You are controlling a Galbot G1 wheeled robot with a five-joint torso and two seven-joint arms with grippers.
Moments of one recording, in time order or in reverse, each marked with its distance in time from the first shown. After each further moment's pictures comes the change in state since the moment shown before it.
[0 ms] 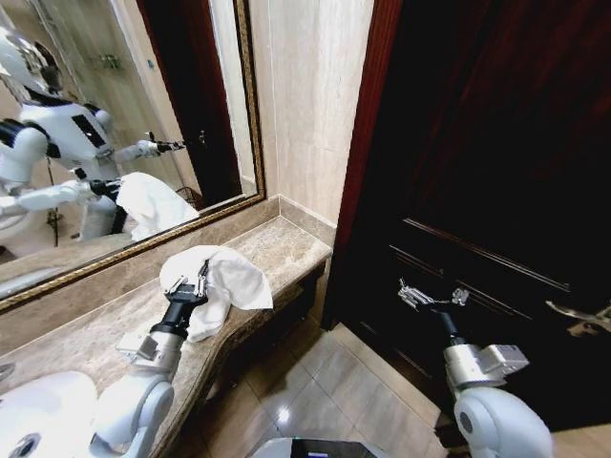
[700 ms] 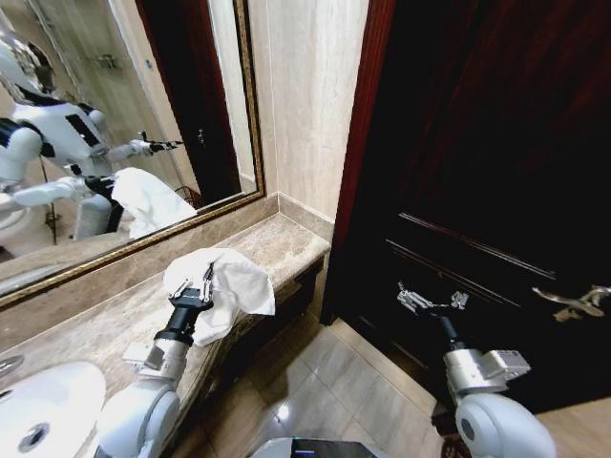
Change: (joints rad) left arm 0.018 -0.019 0.030 -0.042 0.055 -0.008 -0.019; right arm -0.037 0.014 0.002 0.012 -0.008 0.024 -0.015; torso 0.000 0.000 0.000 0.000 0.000
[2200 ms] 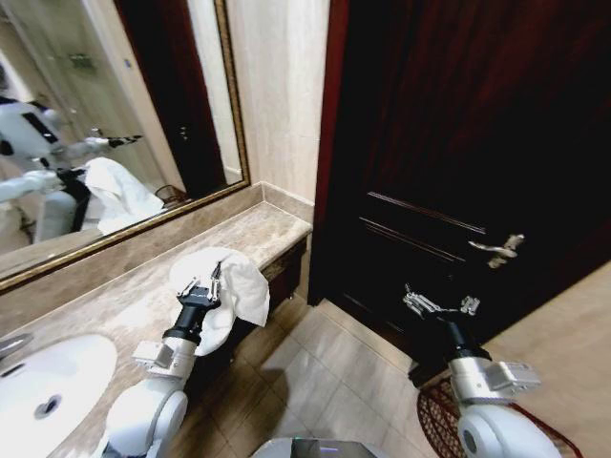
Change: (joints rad) left arm -0.020 0.007 0.054 -0.001 0.036 0.006 -0.007; right arm -0.055 0.035 0.000 0.031 -0.045 0.050 0.035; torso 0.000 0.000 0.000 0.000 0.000
